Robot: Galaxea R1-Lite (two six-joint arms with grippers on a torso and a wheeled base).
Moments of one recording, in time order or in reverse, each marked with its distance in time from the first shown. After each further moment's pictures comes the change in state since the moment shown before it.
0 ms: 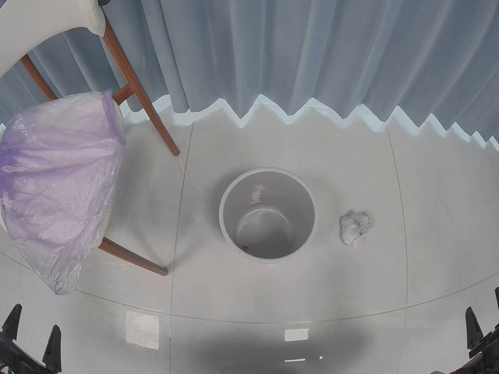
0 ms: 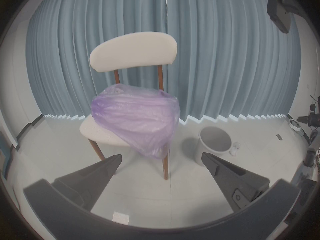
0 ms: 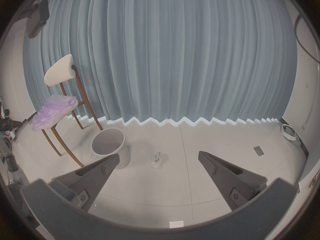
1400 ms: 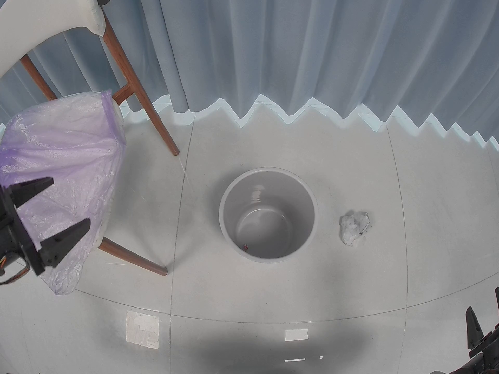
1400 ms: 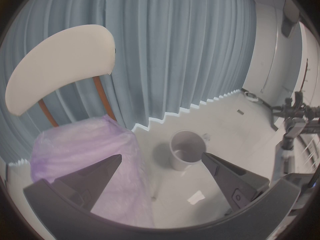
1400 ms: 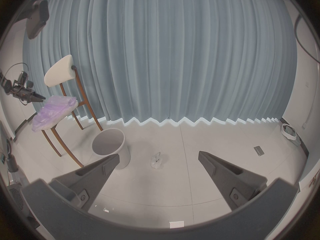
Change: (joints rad) left arm -0.115 0.917 -0.570 -0.161 -0.323 0.309; right arm 0.001 0.000 0.000 -0.002 -0.001 0.003
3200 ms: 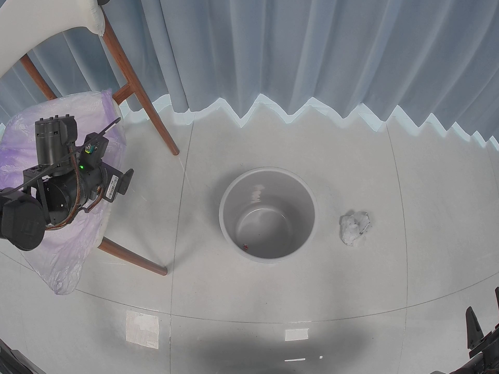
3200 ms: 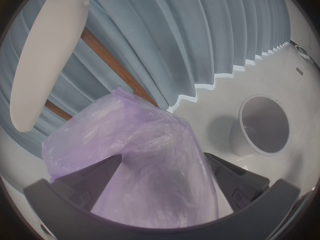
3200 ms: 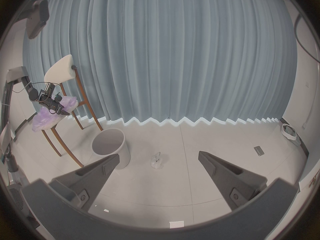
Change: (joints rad) left arm -0.126 0.686 -0.290 -0.289 0.693 0.138; right arm 0.000 0.000 0.000 0.000 0.000 -0.001
